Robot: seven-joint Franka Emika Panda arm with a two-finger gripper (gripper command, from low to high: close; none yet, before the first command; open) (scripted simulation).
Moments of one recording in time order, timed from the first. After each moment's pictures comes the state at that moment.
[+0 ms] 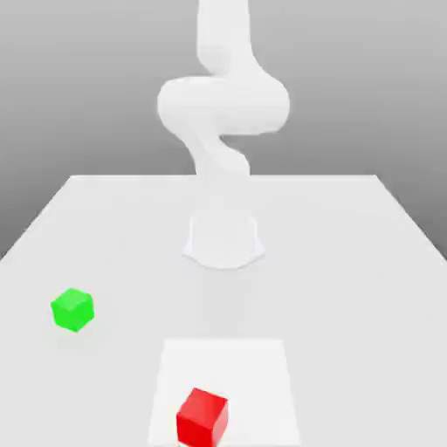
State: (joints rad) arm 0.05 -0.72 -0.05 -2.31 0.02 2.33 0.69
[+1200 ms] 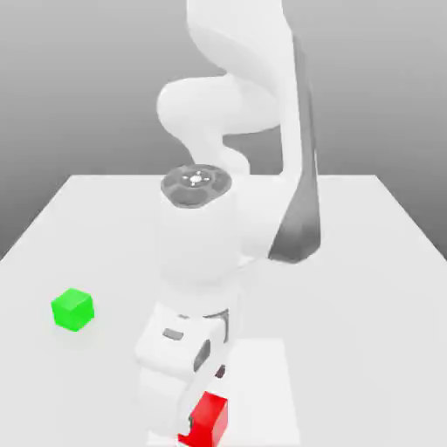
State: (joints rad) arm 0.22 0.40 -0.24 -2.42 0.27 2.80 -0.61
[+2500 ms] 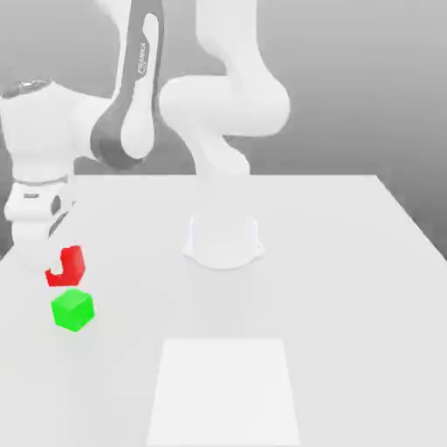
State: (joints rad) arm -0.17 -0.10 -0.71 -2.84 -0.12 2.76 -1.55
